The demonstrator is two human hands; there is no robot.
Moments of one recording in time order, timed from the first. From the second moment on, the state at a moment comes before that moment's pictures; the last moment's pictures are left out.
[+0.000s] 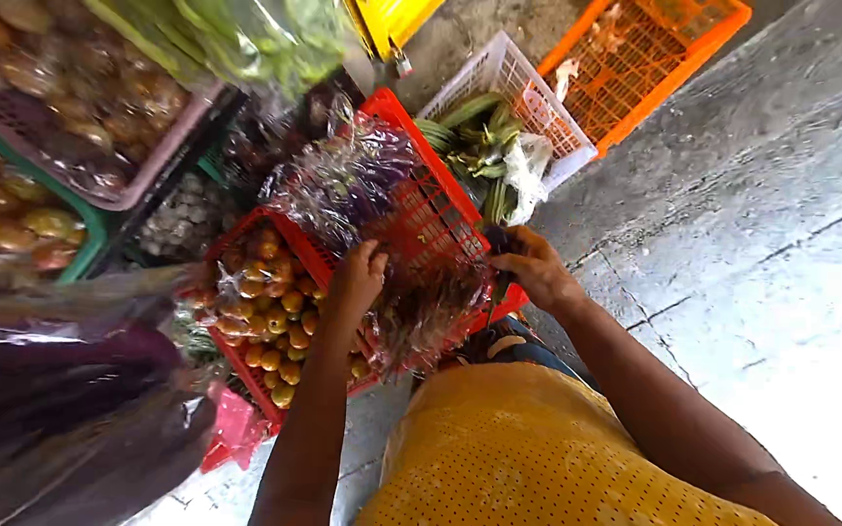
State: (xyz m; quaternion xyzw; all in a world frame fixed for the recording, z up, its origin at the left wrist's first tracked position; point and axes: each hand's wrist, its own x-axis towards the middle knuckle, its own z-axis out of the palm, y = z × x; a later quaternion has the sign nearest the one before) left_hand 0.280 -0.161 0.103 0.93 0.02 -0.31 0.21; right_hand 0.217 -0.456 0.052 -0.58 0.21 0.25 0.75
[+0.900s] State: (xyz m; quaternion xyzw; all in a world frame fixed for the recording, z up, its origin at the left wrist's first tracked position) left_hand 0.332 -0.085 0.069 0.95 0.23 -0.05 0.22; right_hand 0.203 -0.418 0.042 -0.54 0.20 0.36 0.74
